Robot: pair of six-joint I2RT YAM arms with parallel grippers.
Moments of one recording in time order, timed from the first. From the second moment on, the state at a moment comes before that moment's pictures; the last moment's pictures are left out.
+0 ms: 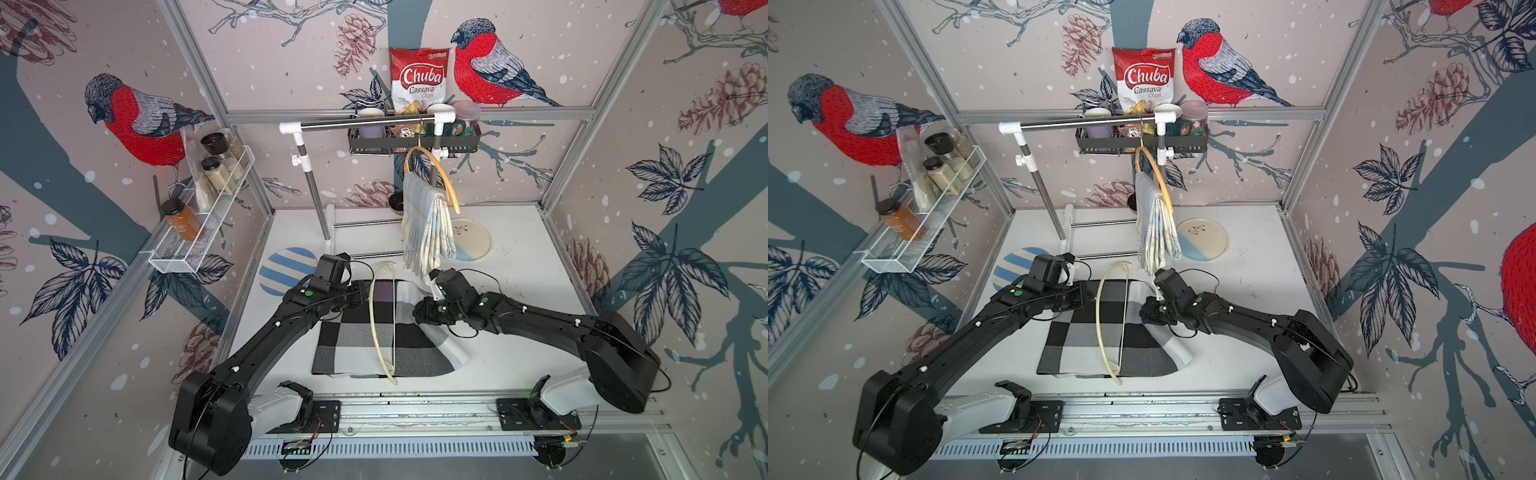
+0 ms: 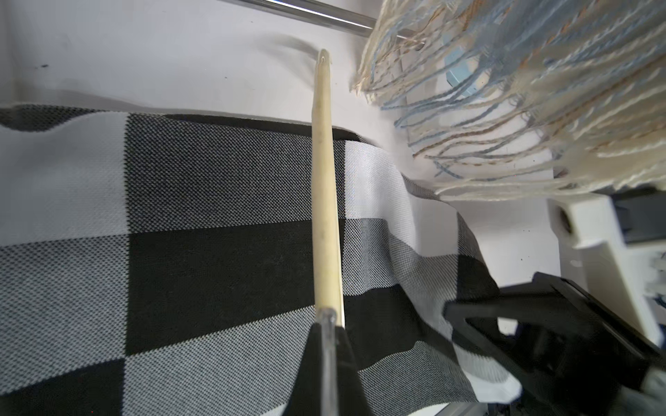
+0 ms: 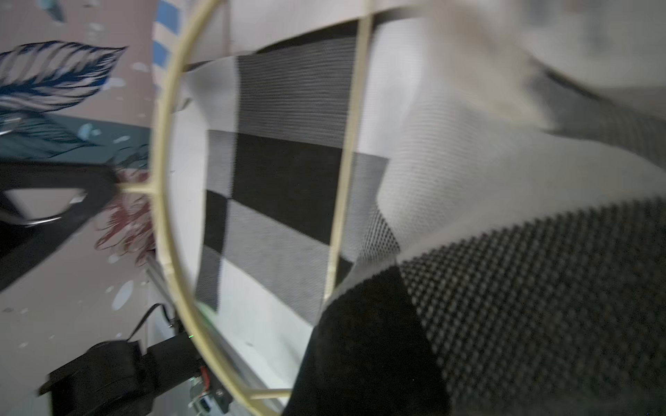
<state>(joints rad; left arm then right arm) -0.38 1.19 0.81 -0.51 0.33 -0.52 0.92 1.49 0.88 -0.16 -0.27 0.82</state>
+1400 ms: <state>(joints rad) -0.37 1.19 0.75 -0.46 0.45 -0.60 0.67 1.58 0.85 0.02 -0.51 0.58</state>
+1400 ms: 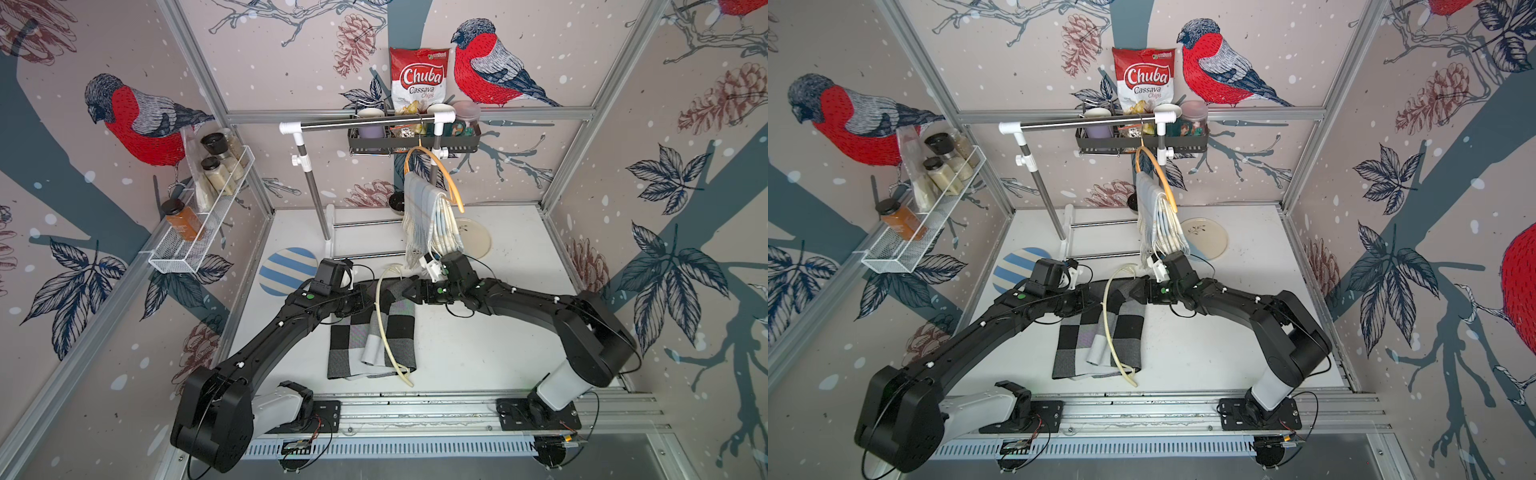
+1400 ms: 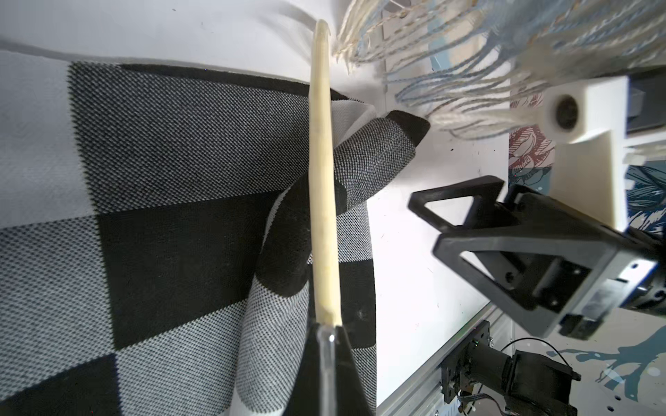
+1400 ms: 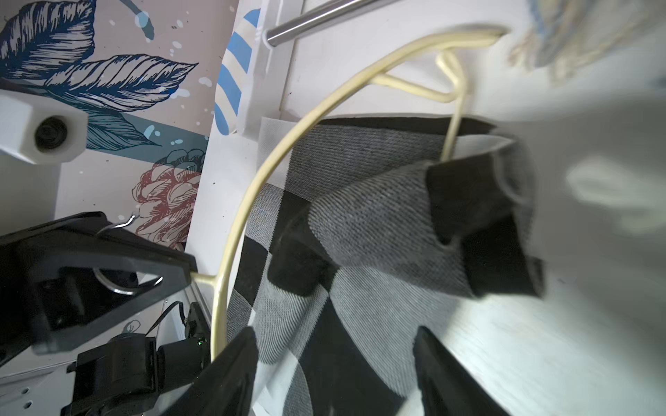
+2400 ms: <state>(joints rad) -0.37 1.20 0.78 -0.48 0.49 -0.60 0.78 2.05 1.32 -0.08 -0.50 0.50</state>
